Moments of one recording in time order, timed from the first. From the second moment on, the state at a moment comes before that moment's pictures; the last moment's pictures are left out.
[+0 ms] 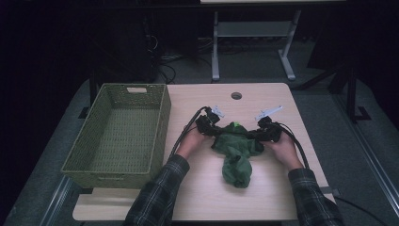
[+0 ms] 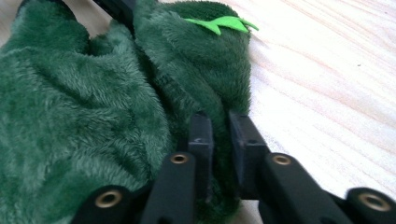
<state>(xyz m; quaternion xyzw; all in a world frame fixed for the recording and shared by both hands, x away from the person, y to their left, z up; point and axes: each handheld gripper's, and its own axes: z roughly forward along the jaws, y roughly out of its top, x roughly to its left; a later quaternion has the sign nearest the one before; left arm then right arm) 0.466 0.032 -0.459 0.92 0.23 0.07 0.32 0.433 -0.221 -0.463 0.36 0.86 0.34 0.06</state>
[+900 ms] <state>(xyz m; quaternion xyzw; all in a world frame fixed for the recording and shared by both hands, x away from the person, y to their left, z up) 0.439 0.040 -0.384 0.88 0.22 0.08 0.41 0.411 -0.239 -0.392 0.35 0.83 0.42 0.11</state>
